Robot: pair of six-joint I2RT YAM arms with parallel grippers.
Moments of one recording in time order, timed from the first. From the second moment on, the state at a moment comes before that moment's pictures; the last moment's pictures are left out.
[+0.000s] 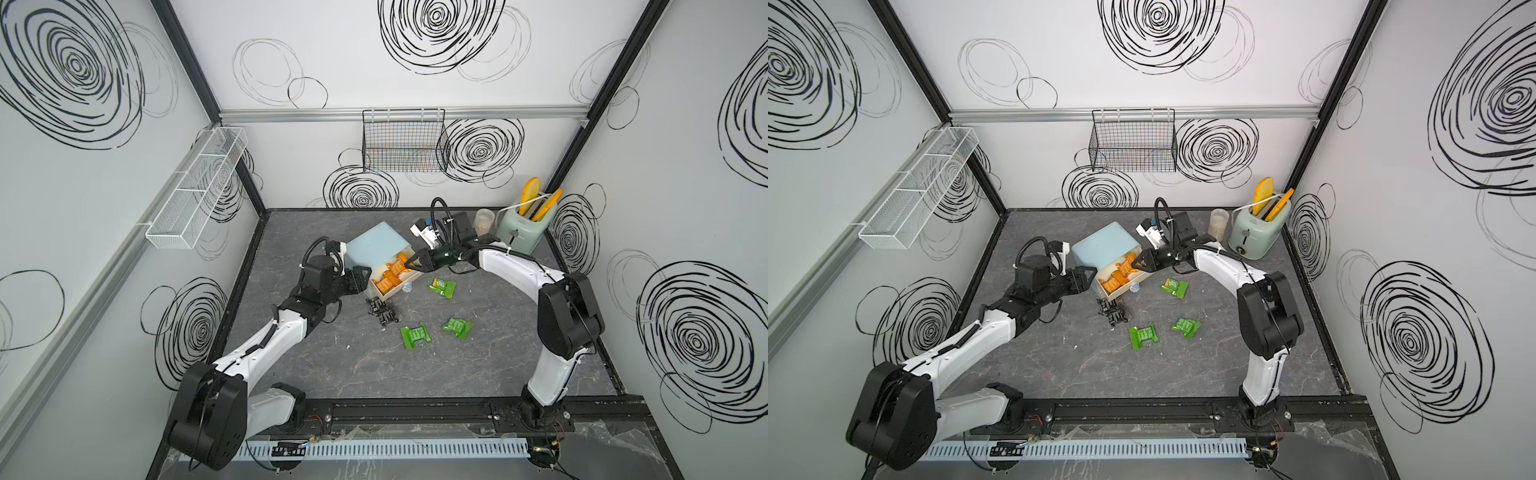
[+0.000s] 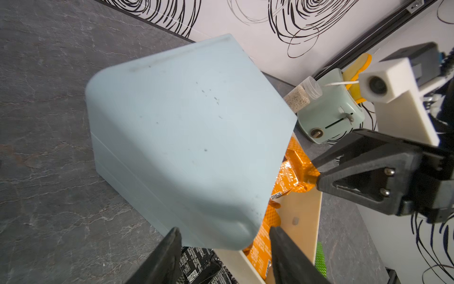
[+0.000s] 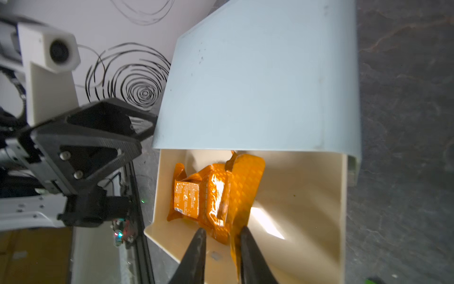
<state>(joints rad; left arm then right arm) -0.30 1.21 0.66 0.05 0.27 -0.54 0.48 1.82 1.40 -0.43 -0.76 0.13</state>
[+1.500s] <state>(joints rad) -0.16 1.24 0.92 -0.05 0.23 -0.44 0.60 1.40 0.85 -0.17 -0.44 0.16</state>
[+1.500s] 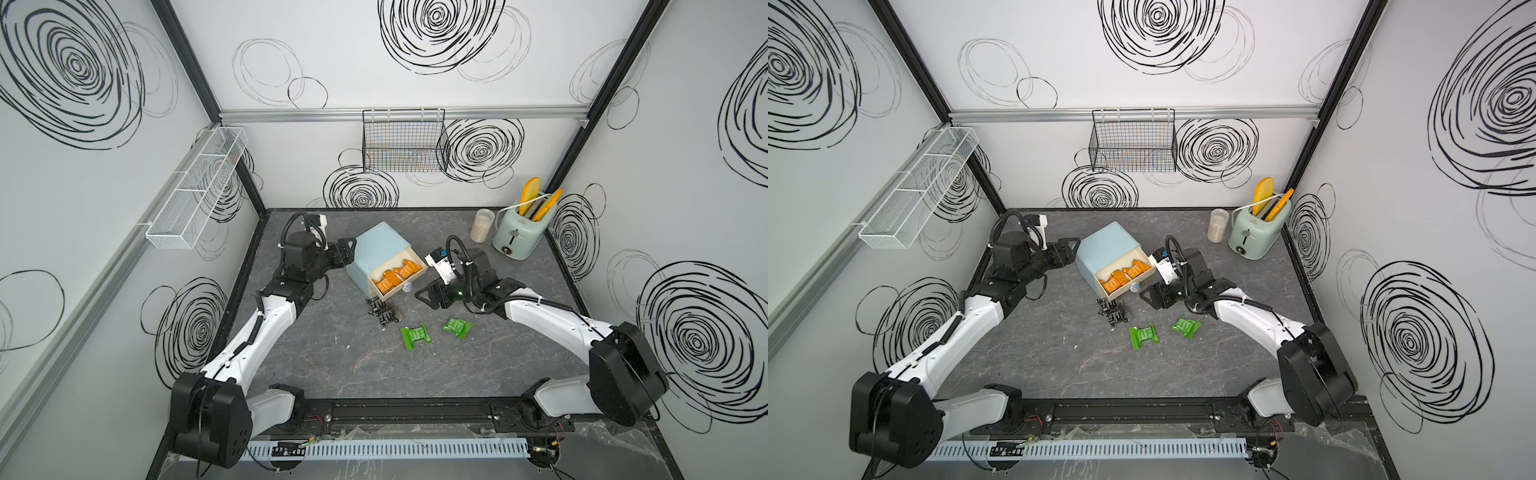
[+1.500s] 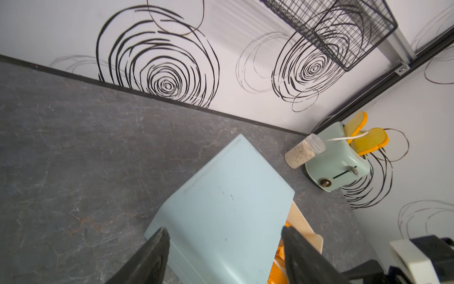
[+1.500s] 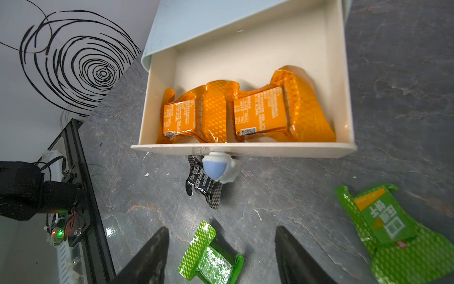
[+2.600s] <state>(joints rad) -0.15 1.69 1.19 -0.07 0.40 -0.33 0.69 1.62 0.94 -0.02 -0.29 0.24</state>
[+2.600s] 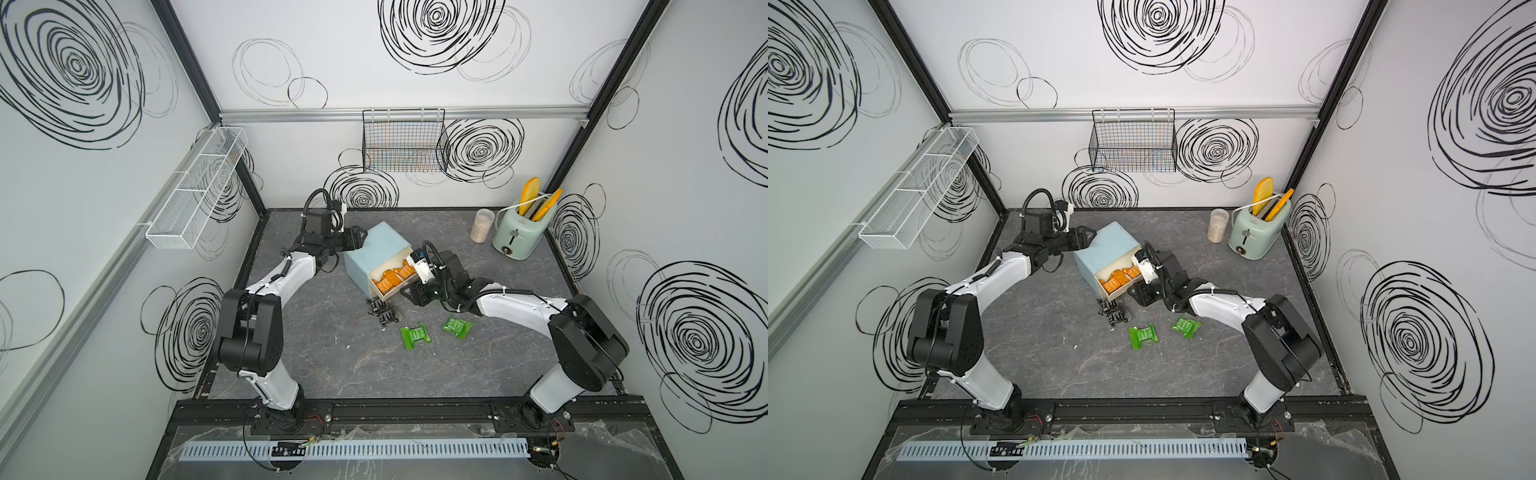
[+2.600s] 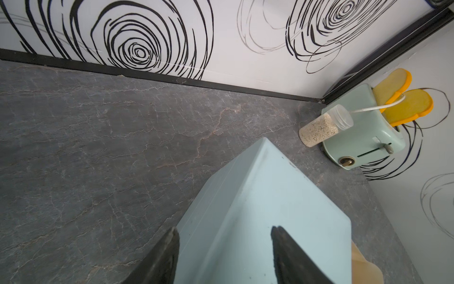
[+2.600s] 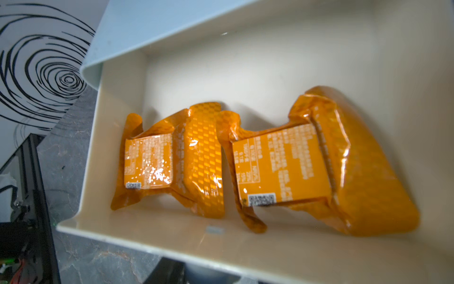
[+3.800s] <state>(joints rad) -0.19 1.70 1.20 -0.06 0.48 -0.30 0.69 1.84 1.26 -0.07 -0.25 0.17</state>
